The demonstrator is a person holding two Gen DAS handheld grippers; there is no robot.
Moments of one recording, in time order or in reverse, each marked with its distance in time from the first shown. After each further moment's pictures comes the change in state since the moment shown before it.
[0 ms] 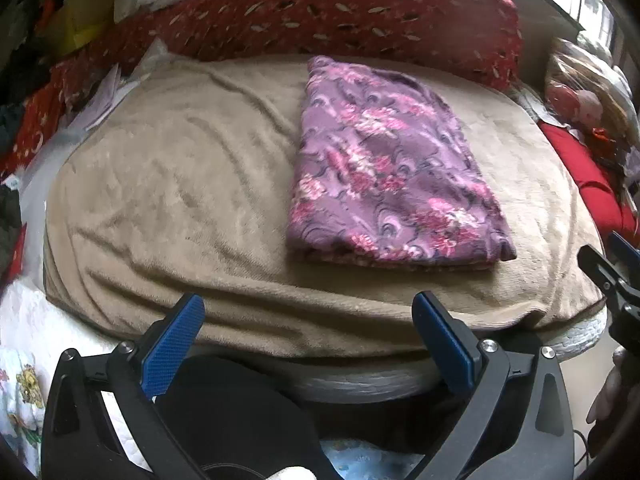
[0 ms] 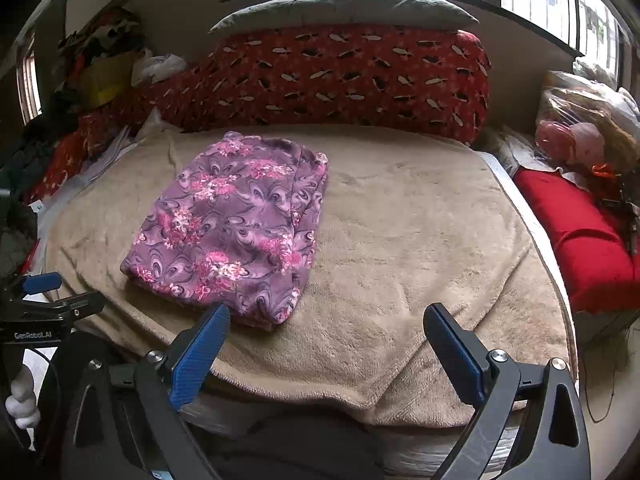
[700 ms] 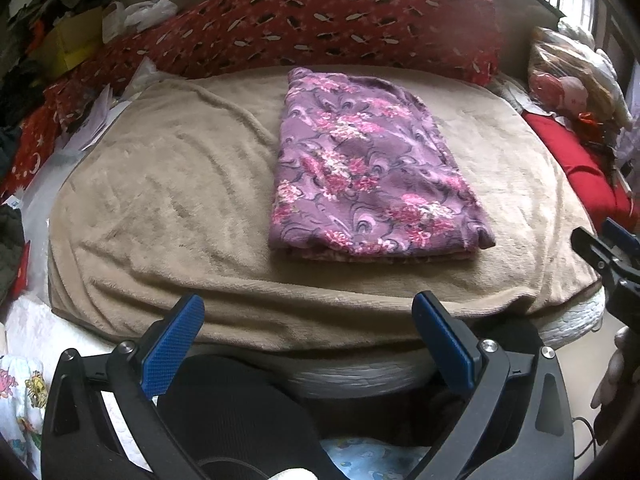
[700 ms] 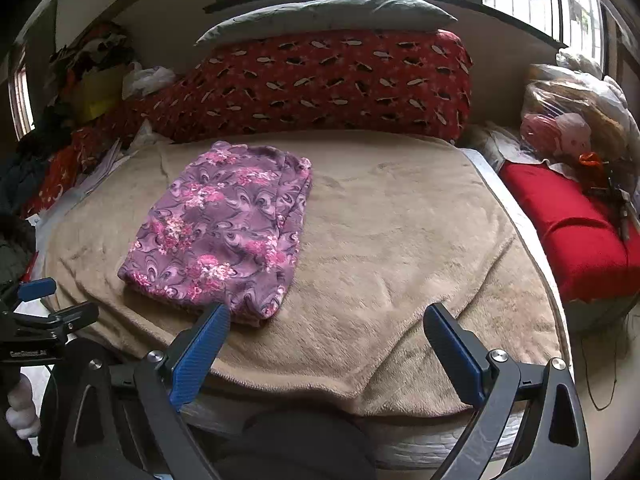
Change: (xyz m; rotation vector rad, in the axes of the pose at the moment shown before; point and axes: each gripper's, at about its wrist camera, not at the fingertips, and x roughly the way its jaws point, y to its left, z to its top) left arm -0.019 -0.016 -0.007 0.050 -0.030 -0.008; right arm -0.014 -0.009 -0.007 0.052 -0.016 -0.028
